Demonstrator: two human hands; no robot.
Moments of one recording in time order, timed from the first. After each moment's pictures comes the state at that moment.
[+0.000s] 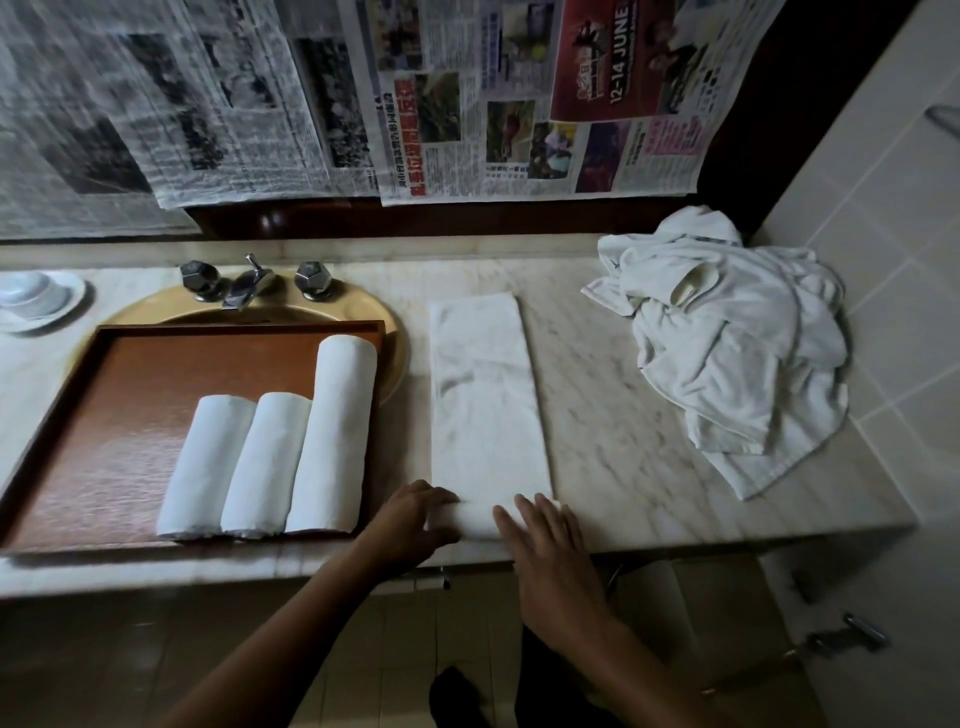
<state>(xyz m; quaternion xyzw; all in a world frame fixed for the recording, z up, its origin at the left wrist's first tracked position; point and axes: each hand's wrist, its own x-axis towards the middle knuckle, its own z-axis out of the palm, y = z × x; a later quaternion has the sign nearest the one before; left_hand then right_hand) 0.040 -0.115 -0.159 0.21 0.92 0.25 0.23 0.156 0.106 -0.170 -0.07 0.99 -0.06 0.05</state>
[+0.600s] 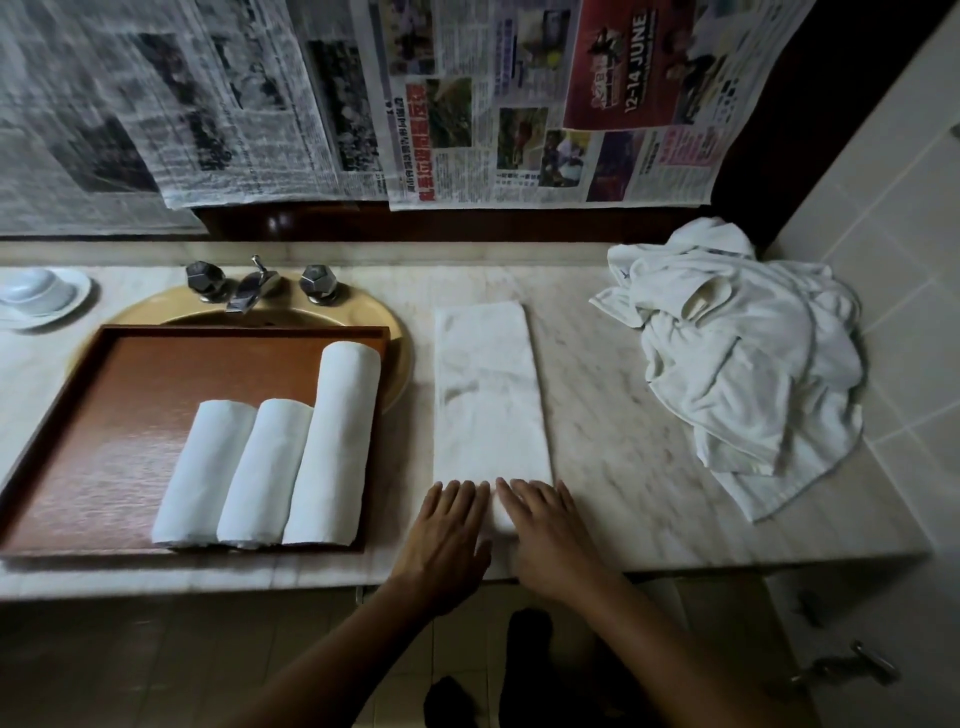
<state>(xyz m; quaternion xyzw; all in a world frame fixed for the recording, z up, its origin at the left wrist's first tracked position) 0.061 -0.066 -0.184 0.32 0.94 0.07 0.04 0.092 0.121 -0.153 -0.08 0.98 -0.09 0.17</state>
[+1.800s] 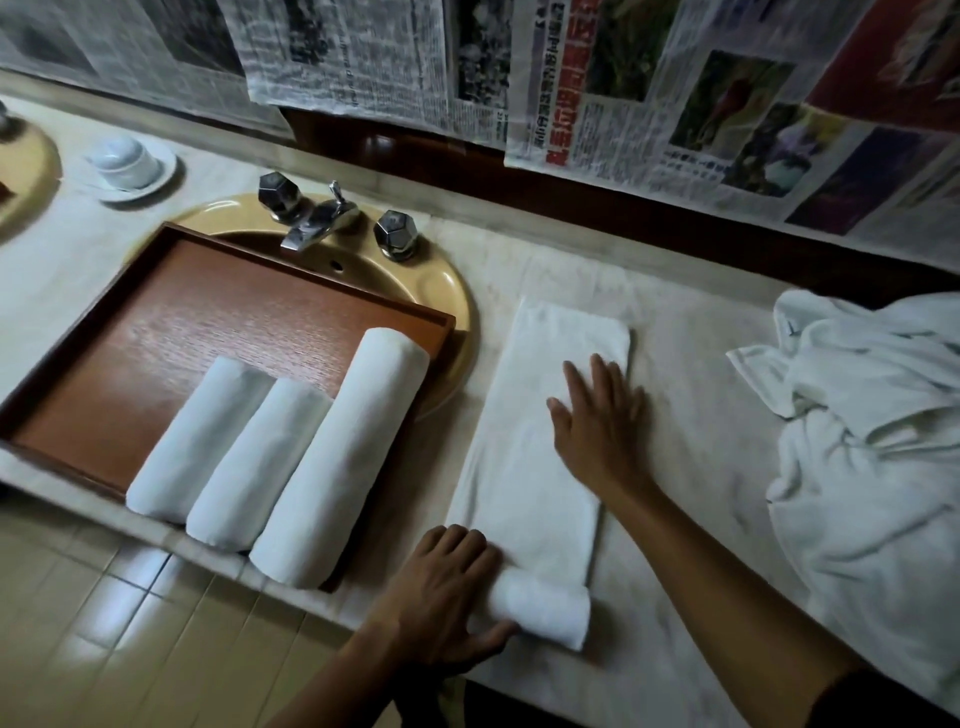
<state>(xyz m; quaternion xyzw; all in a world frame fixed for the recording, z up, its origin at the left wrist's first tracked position) 0.022 -0.053 -0.168 0.23 0.95 0.20 0.07 -0.177 0.158 -0.227 -0.06 0.99 -0.11 0.02</state>
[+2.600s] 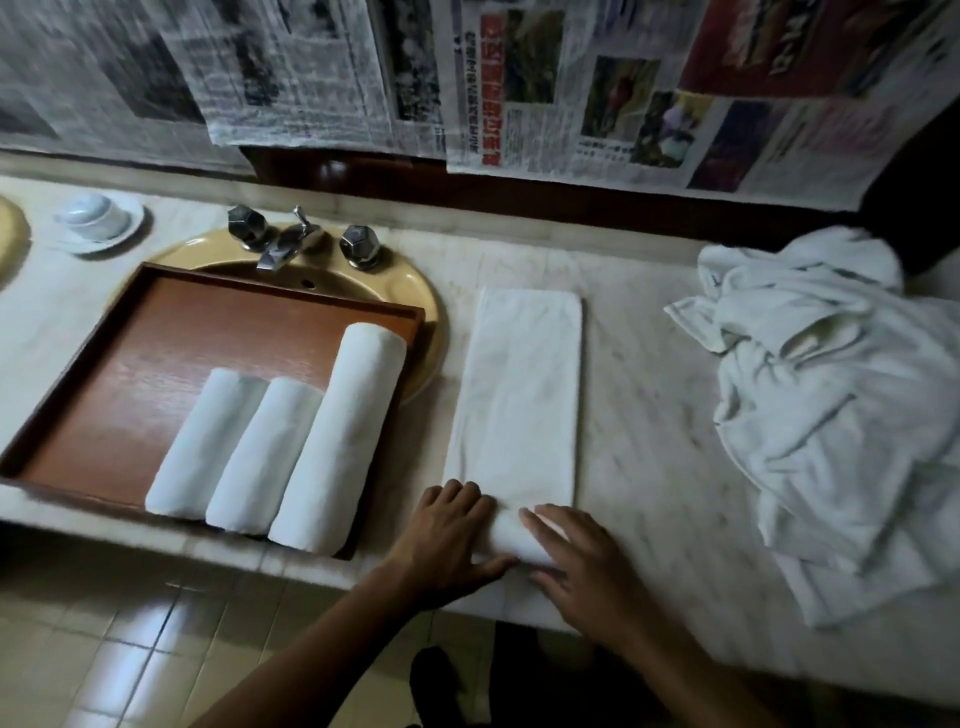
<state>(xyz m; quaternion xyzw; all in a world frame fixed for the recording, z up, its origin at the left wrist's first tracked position) 0.021 -0.055 -0.180 0.24 0.95 0.16 0.07 0.051 0.189 -0.195 -0.24 0.94 -0.25 0.05</state>
